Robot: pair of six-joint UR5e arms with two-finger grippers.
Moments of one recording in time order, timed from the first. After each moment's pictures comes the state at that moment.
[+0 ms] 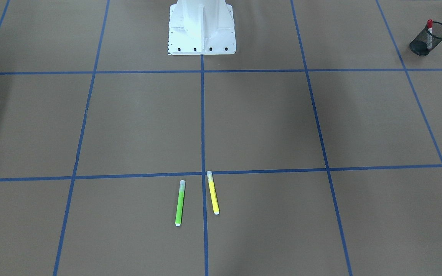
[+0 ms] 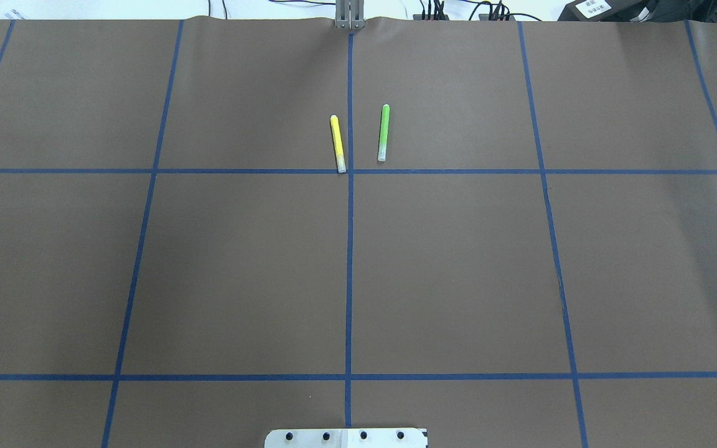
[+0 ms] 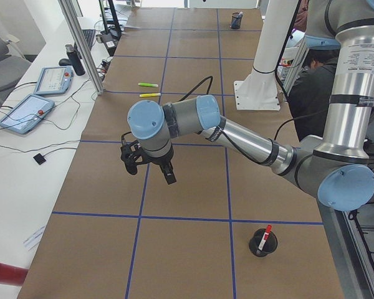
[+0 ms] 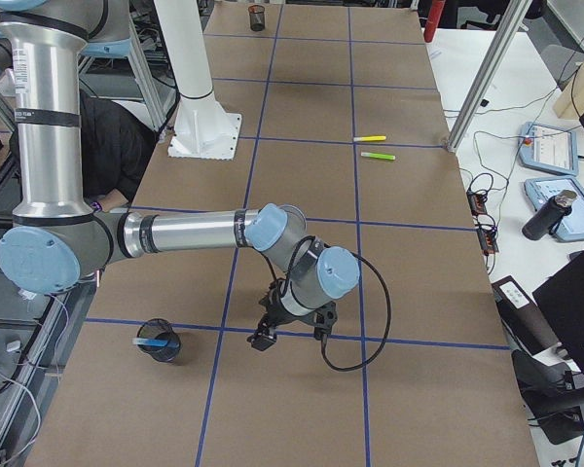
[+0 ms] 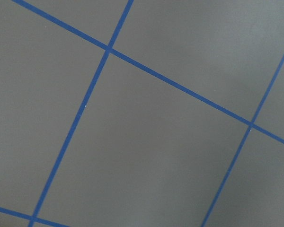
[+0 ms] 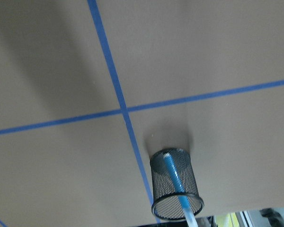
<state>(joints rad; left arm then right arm) -1.70 -1.67 -1.89 -0.94 -2.48 -0.10 1.60 -1.59 1.71 -2.29 2.21 -0.23</state>
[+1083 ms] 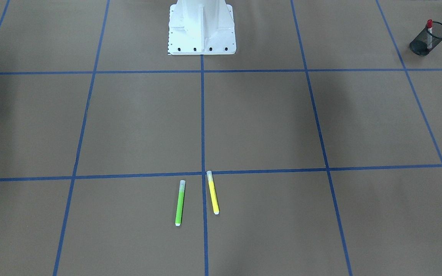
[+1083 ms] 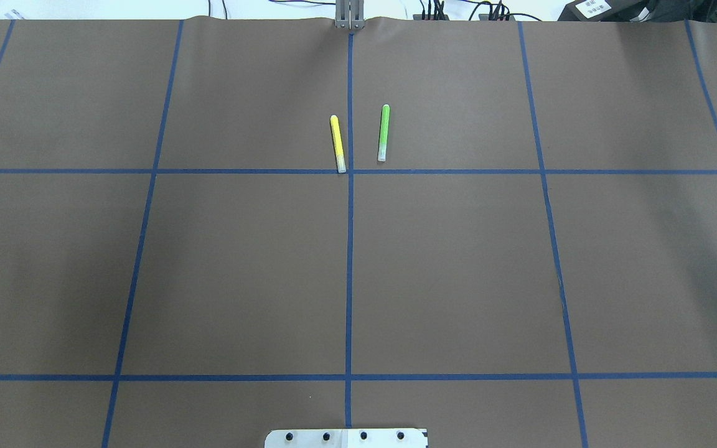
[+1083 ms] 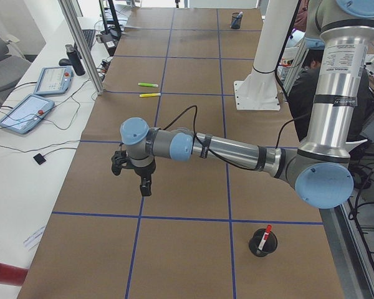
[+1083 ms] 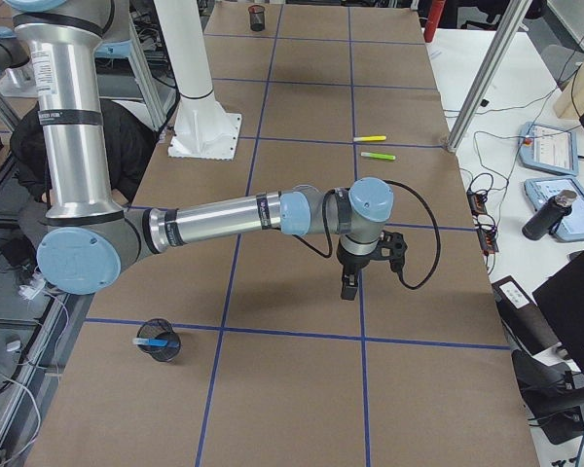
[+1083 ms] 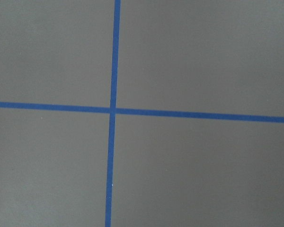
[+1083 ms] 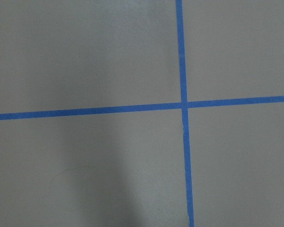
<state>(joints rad) -1.45 -1.66 -1.58 -1.64 -2.34 -0.24 1.48 -1.49 1.71 -1.71 2.33 0.18</state>
